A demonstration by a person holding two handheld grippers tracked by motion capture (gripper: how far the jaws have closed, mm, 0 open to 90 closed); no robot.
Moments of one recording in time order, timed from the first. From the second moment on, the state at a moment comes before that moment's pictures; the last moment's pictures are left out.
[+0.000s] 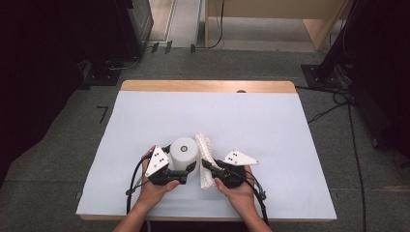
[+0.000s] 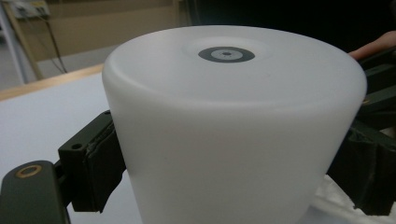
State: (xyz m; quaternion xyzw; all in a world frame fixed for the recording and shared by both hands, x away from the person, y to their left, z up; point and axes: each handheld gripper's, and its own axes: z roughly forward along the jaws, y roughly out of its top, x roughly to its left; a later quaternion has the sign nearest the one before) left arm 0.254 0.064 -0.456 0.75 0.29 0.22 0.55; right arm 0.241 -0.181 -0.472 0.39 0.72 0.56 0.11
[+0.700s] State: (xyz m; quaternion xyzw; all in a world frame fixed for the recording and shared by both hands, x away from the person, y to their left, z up) left arm 0.264 0.075 -0.473 0.73 0.37 0.25 0.51; right arm 0.245 -0.198 -0.474 0.42 0.70 0.56 0.13
